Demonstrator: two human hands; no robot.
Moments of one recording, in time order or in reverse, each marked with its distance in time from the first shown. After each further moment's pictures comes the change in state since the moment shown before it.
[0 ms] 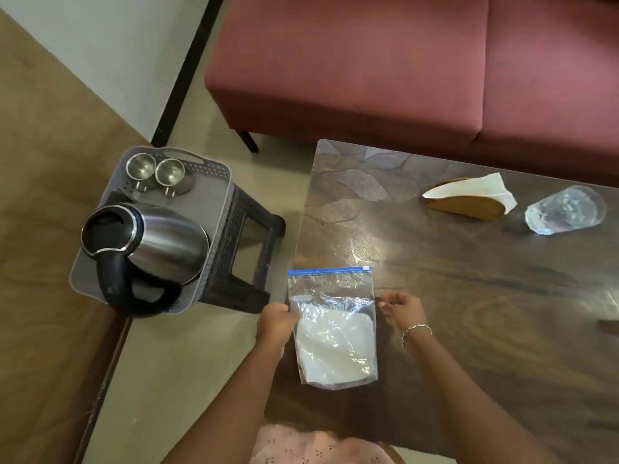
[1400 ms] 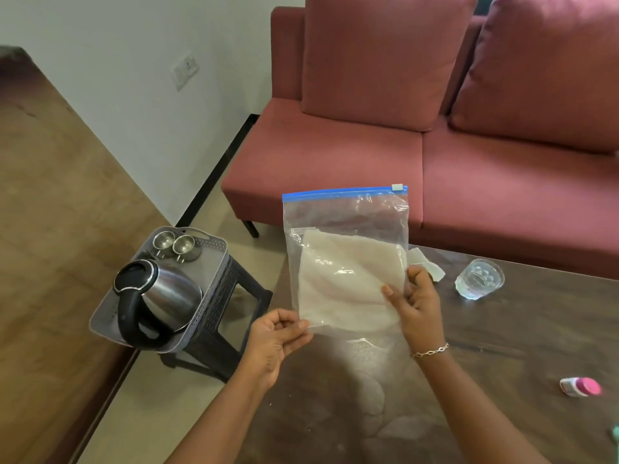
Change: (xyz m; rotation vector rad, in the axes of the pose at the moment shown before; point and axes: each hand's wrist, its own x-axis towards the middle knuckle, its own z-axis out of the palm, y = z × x) left_hand -0.172 0.051 0.018 -0.704 -0.318 0.475; right_hand -0.130 -0.100 -0.157 0.384 -0.110 -0.993
